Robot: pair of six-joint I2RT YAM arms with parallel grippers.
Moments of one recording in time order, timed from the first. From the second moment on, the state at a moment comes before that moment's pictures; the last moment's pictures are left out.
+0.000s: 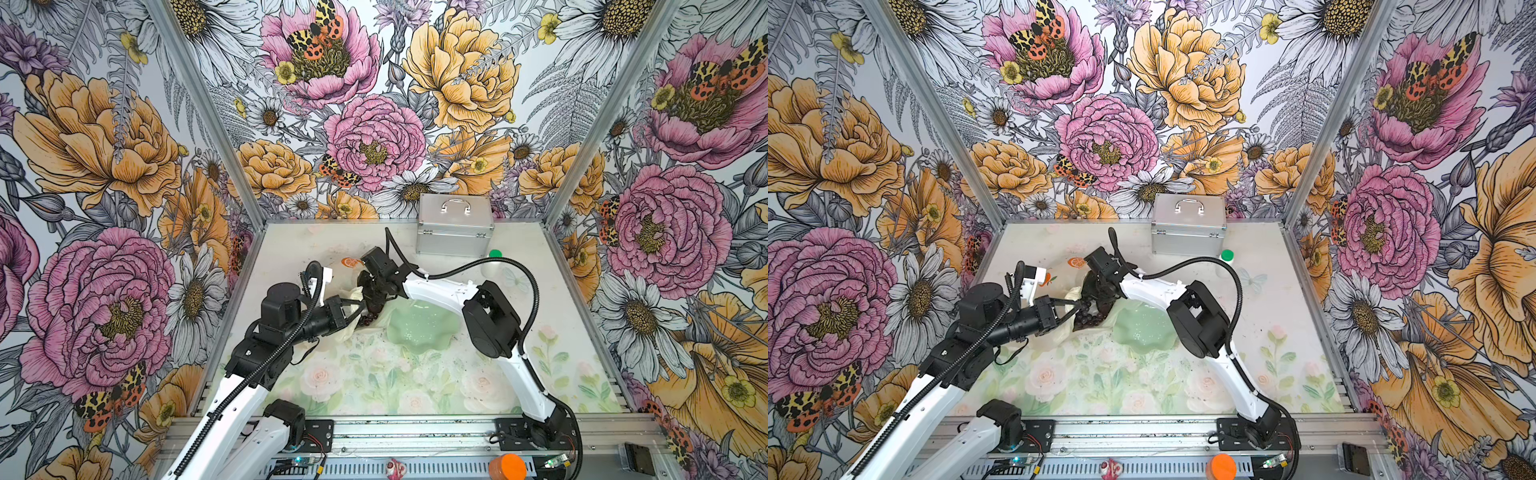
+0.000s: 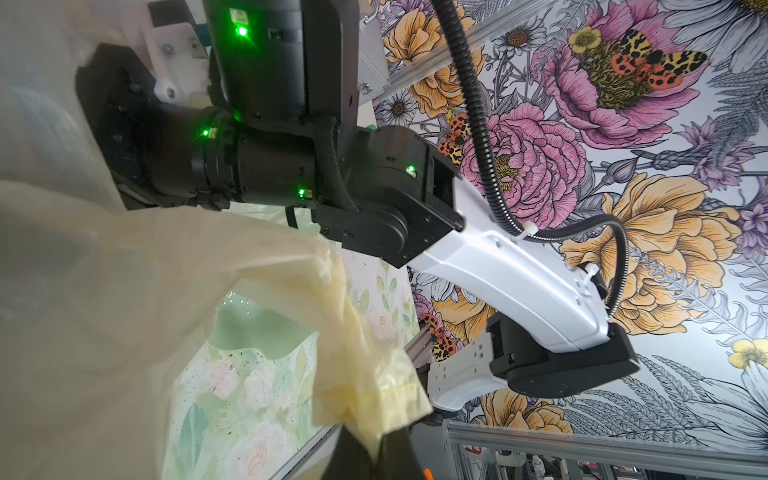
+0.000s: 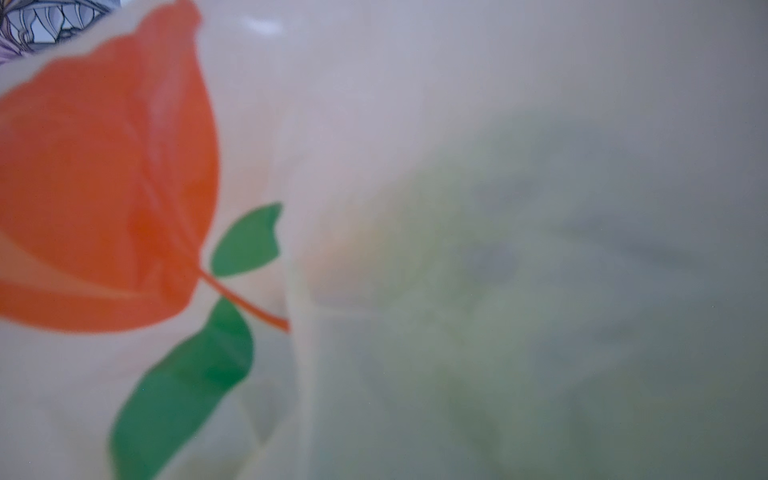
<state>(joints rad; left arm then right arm) -0.35 0.71 0.77 -0.46 0.58 -0.86 0.81 2.32 1.89 -0.45 -0.22 1.14</state>
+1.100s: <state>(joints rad) -0.32 0.71 0.74 -0.53 0.47 -0.90 0.81 2.30 1.94 -0.54 -0.25 1.01</state>
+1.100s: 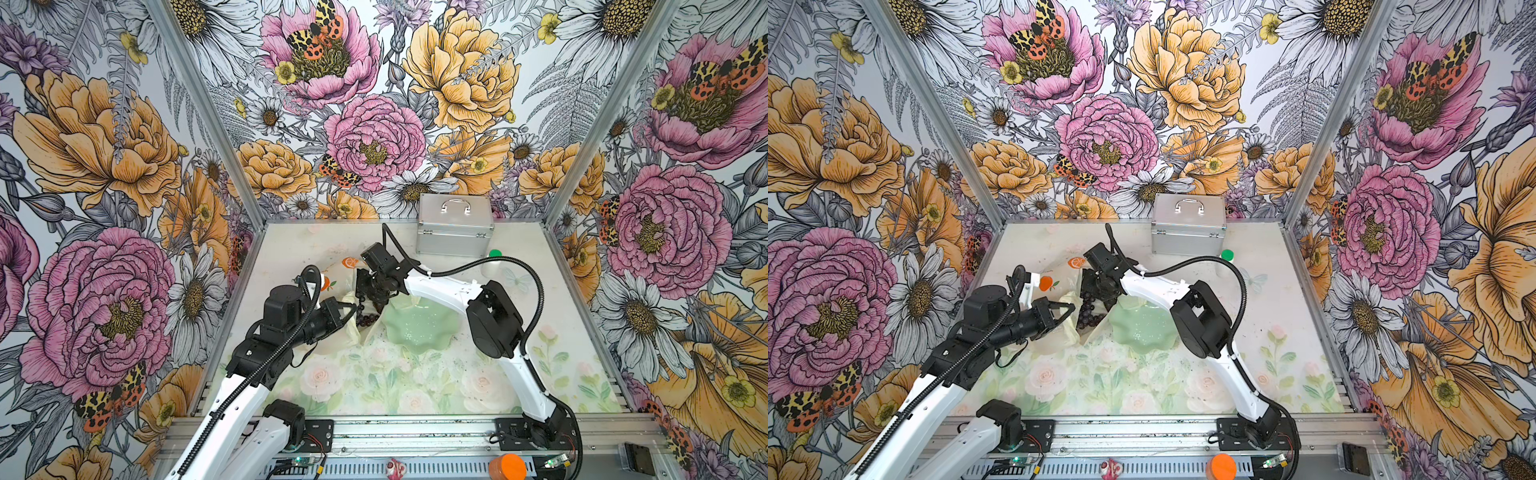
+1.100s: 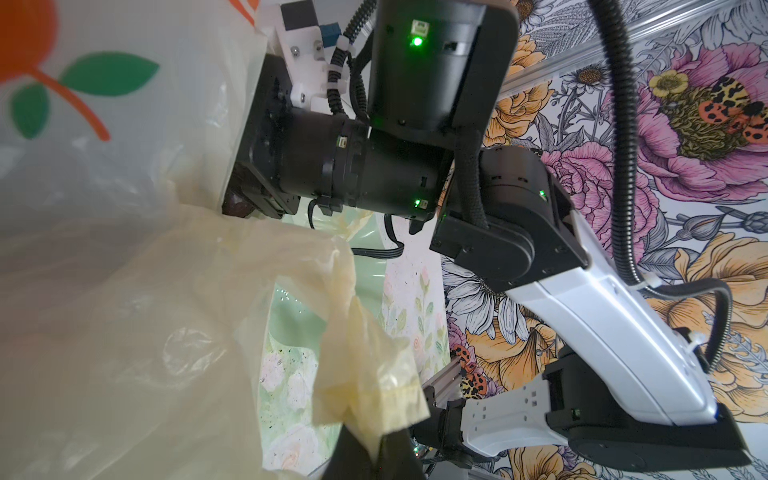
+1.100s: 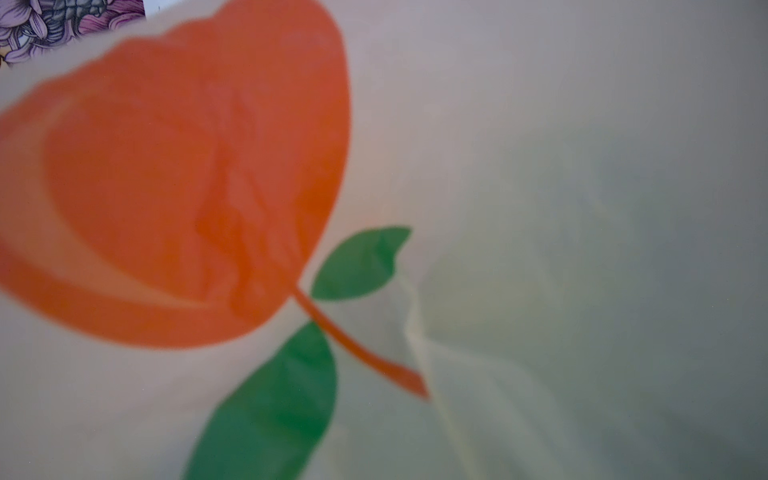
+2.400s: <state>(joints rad) -0.26 0.66 0.63 -0.56 0.45 -1.03 0.87 2.02 1.90 -1.01 -0.16 0.80</state>
